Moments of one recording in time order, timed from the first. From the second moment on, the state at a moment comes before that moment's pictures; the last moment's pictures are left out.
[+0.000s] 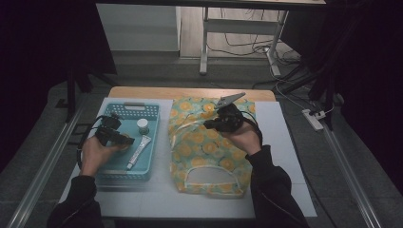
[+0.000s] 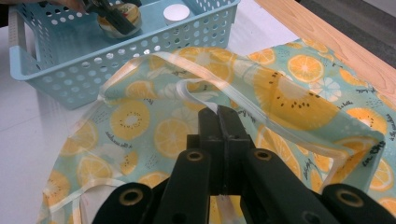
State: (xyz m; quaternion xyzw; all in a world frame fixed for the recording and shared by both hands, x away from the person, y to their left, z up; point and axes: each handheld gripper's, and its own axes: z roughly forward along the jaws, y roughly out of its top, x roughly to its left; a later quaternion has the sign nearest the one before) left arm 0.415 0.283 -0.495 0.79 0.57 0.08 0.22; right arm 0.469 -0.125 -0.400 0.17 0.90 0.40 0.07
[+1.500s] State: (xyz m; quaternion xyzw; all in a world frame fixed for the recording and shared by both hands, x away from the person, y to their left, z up) left arm 0.354 0.171 -0.430 0.84 0.36 0.08 0.39; right arm 0.473 -0.127 -0.402 0.18 0.89 0.41 0.07
